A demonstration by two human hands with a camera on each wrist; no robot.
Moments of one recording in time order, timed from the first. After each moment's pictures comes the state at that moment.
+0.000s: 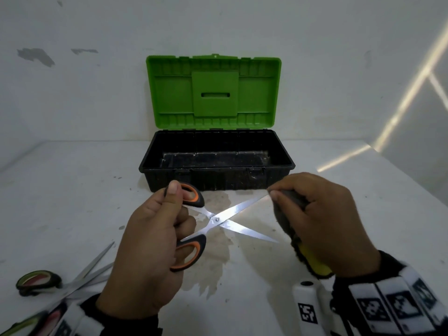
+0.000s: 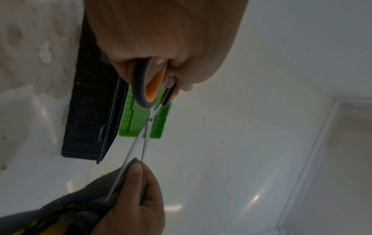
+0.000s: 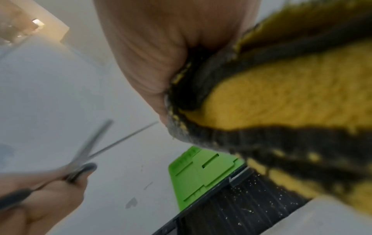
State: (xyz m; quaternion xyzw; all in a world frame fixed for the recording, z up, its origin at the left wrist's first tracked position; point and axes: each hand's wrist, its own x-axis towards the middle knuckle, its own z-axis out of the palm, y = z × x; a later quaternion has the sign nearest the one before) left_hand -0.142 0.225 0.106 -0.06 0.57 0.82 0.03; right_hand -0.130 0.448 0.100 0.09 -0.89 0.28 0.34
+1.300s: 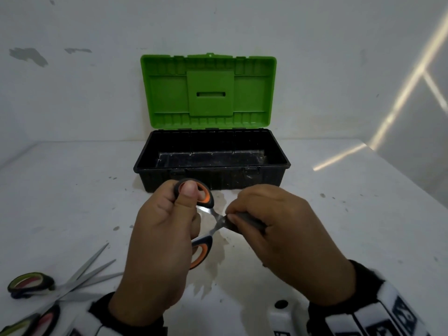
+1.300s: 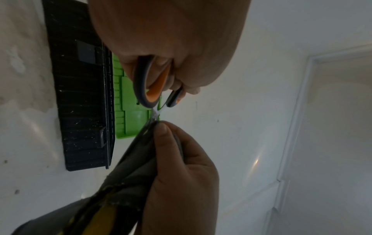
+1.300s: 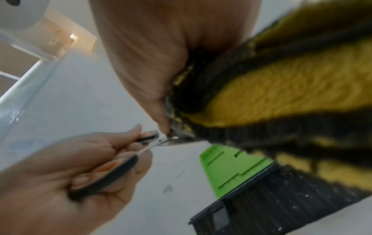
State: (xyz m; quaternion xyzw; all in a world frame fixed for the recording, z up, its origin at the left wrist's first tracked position) left_hand -0.137 0.240 0.100 0.05 0.68 0.73 -0.07; right_hand -0.122 0.409 0.105 0.22 -0.91 0.24 0.27
